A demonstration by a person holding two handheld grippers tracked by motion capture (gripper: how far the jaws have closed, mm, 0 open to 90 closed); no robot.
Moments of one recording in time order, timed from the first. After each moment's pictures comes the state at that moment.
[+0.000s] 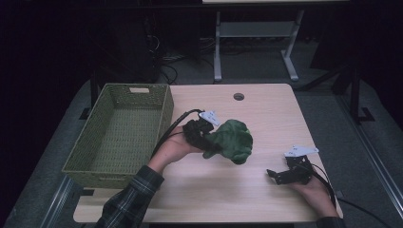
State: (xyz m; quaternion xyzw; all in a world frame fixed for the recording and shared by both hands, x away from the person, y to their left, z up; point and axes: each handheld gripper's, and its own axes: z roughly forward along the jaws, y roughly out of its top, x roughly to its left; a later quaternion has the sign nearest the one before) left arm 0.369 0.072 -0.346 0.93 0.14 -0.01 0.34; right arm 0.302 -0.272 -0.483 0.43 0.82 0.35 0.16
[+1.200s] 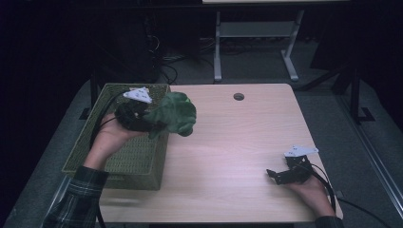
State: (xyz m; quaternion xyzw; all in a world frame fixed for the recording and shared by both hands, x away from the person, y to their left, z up) left arm 0.363 0.230 -0.279 0.89 0.26 0.10 0.35; right arm 0.302 -0.272 -0.483 0.43 0.82 0.35 0.16
